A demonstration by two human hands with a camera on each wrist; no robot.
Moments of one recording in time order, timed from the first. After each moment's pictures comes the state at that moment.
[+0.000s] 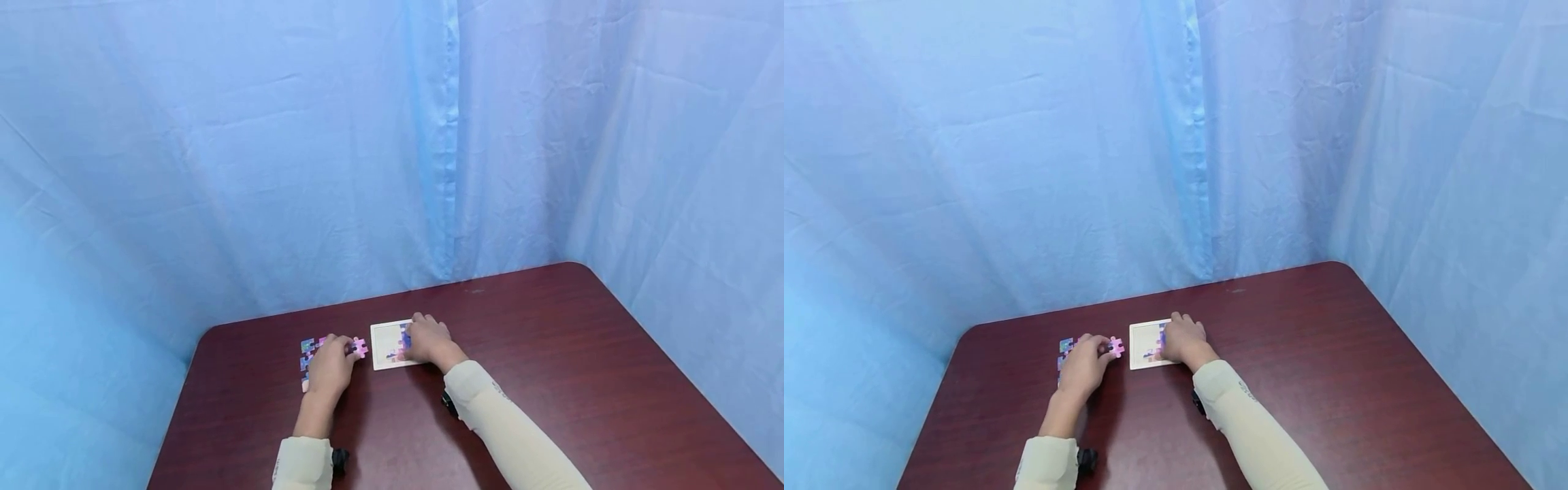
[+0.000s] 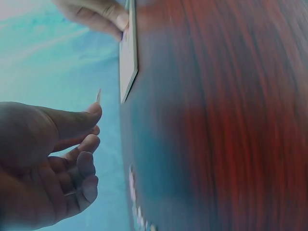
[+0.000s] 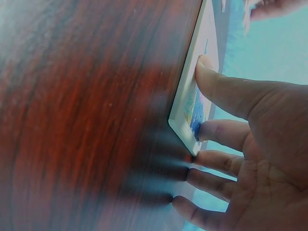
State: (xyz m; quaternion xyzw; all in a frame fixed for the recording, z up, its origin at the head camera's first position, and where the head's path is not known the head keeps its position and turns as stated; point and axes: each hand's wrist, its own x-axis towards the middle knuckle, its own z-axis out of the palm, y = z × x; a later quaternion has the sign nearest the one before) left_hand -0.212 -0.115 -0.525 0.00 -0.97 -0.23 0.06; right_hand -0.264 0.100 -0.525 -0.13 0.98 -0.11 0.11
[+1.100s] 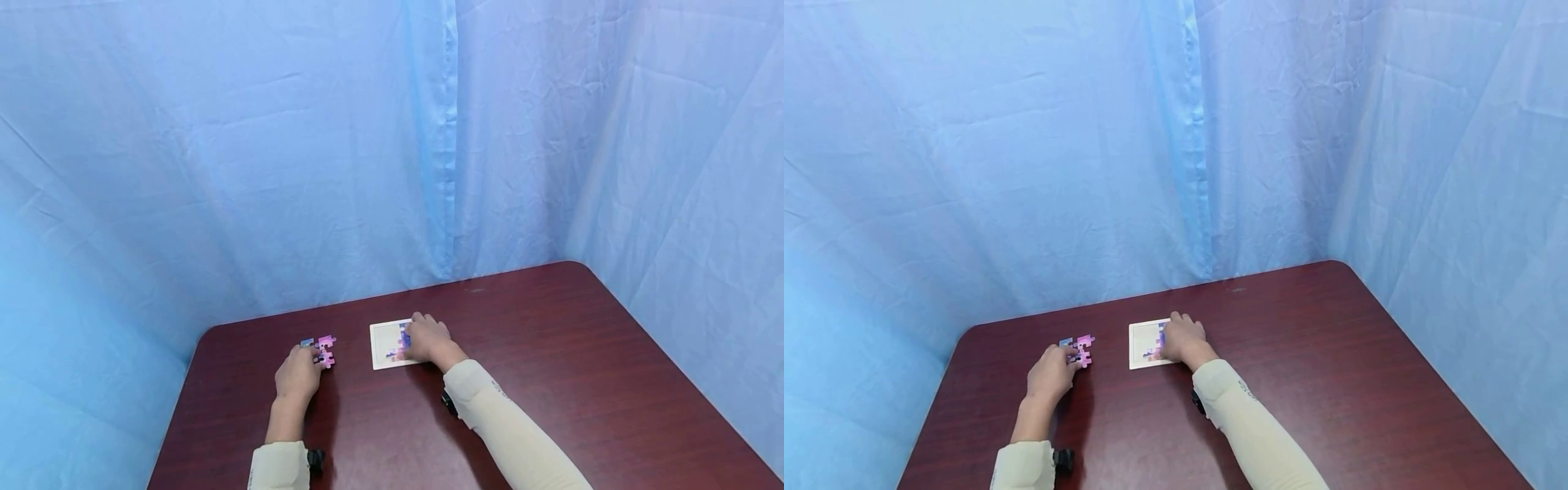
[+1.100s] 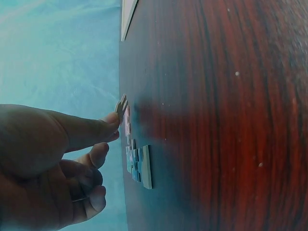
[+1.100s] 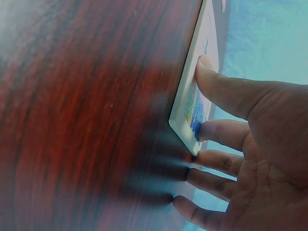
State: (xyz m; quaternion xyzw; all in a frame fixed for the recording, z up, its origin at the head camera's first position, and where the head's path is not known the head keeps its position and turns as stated) left_hand -0.206 -0.173 -0.522 0.05 -0.98 -0.18 0.00; right_hand -0.264 0.099 -0.525 -0.13 0.98 -0.11 0.11
